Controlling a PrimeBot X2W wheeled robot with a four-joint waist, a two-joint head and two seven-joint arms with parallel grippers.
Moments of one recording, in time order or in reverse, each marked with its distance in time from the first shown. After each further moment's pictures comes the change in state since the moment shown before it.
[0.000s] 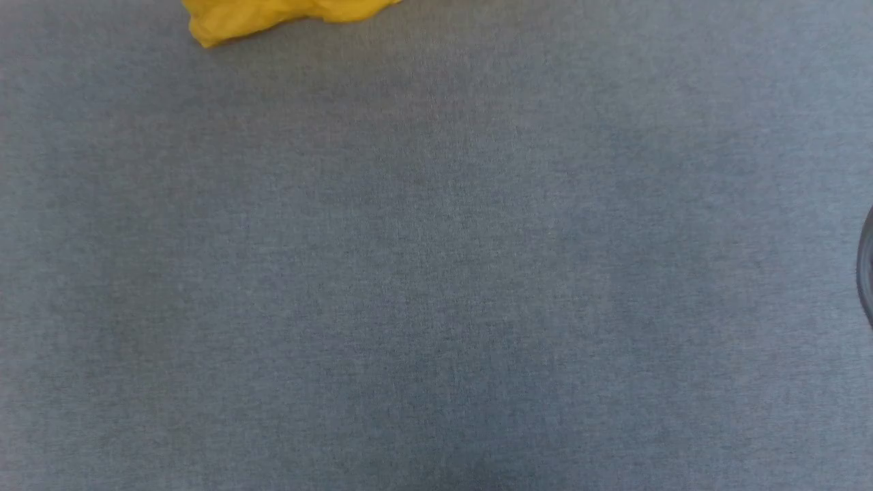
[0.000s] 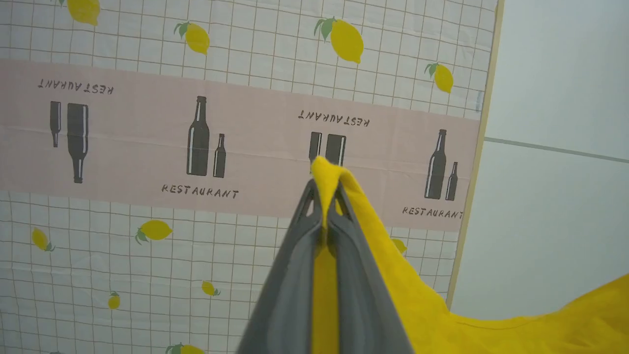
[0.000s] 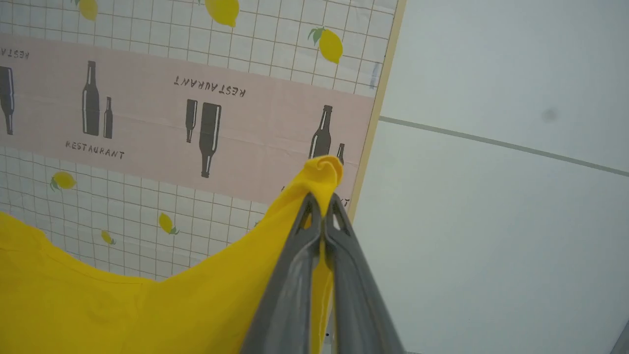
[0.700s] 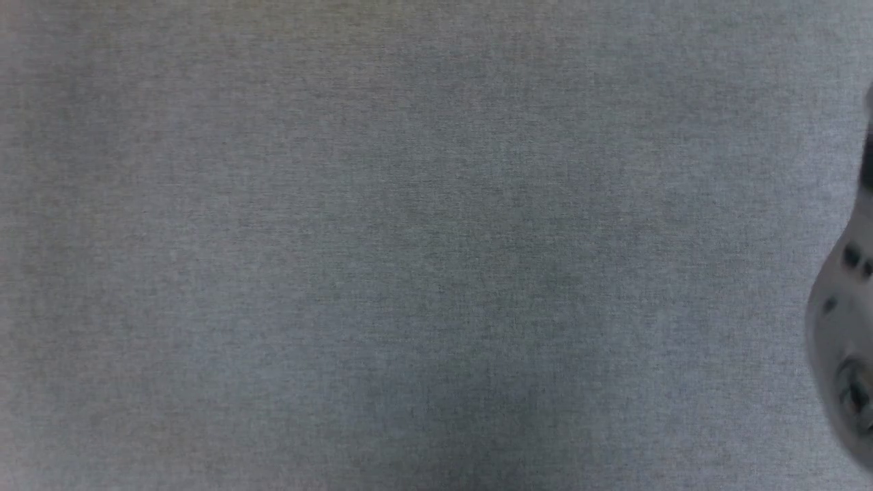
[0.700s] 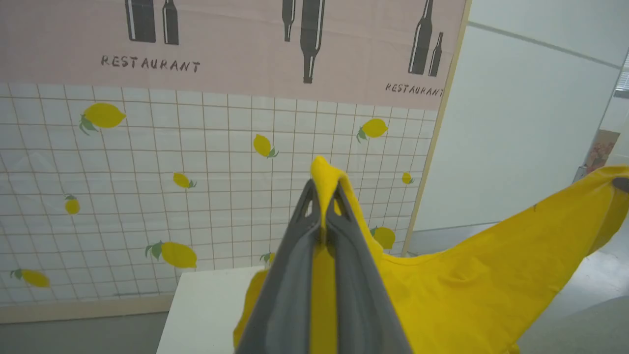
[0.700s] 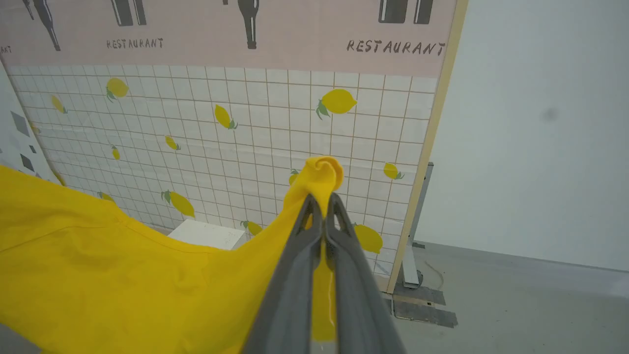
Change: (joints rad) left arm 0.252 0.181 -0.116 -0.291 -0.293 -0.080 -0.029; right arm 0.230 0.001 0.063 -0.258 0.166 0.000 0.100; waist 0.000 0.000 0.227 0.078
